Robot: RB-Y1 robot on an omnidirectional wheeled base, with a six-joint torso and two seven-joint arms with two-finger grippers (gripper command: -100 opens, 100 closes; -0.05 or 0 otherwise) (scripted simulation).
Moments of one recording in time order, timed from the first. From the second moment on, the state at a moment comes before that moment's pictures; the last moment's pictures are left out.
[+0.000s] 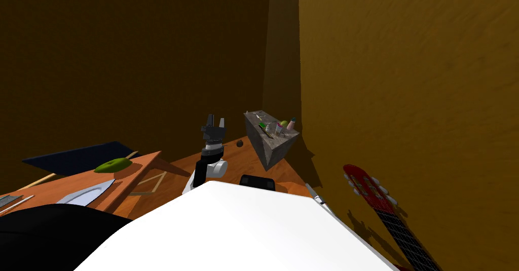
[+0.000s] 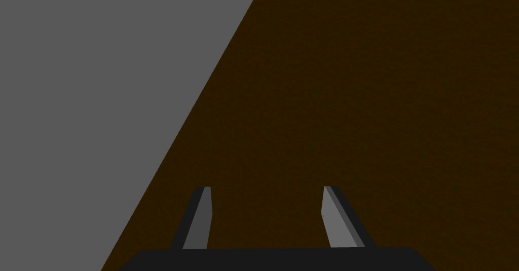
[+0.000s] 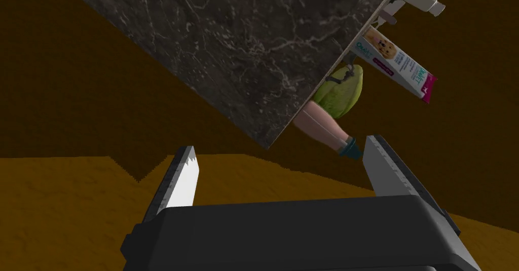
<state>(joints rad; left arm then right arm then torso) 0.46 0.00 -0.05 -2.32 0.04 -0.52 0.11 1.03 -0.70 0.06 -1.82 0.03 -0.45 0.10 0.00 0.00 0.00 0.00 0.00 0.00</state>
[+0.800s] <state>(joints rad) 0.46 0.00 -0.05 -2.32 0.04 -0.52 0.11 1.14 -0.93 0.12 -1.65 0.07 -0.50 0.13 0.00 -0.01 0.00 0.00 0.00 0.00</state>
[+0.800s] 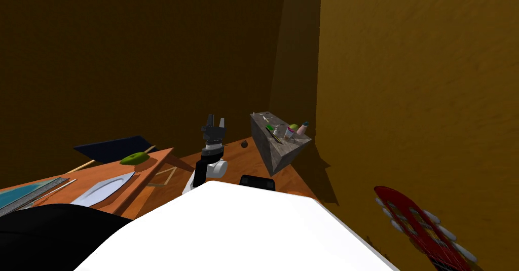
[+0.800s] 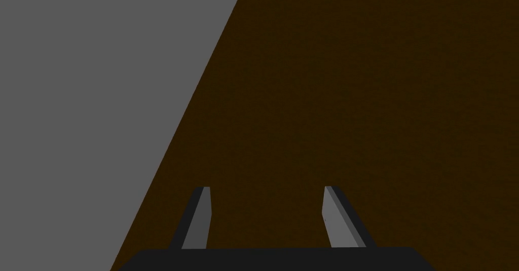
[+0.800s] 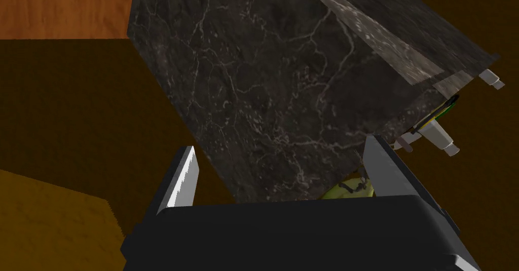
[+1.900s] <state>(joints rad) 0.46 0.00 -0.05 -2.32 0.04 -0.52 0.11 1.16 -1.22 0.24 -1.41 0.13 -0.55 0.18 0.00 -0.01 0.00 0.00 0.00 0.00</state>
